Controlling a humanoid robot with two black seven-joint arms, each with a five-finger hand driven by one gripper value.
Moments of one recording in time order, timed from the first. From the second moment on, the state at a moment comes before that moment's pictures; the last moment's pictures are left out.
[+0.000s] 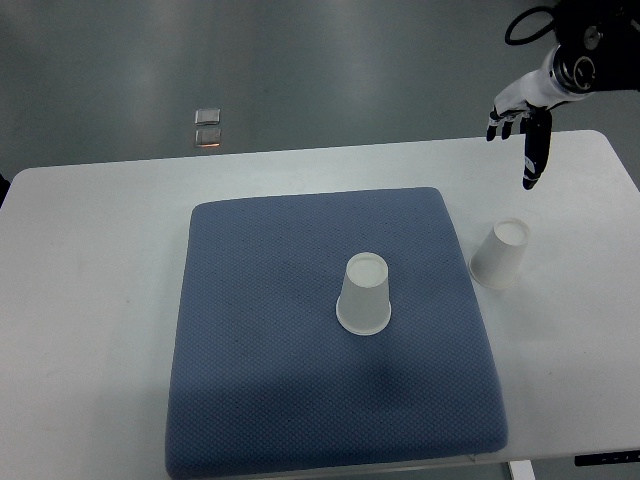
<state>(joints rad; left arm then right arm) 0.00 0.00 -0.01 -0.27 0.12 -0.06 0.13 2.16 -0.29 -1.22 1.35 -0.30 0.28 -0.15</state>
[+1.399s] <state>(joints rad) 0.01 0.00 -0.01 -0.26 0.12 -0.06 0.13 1.67 -0.28 -1.14 1.08 -0.32 0.12 -0.12</state>
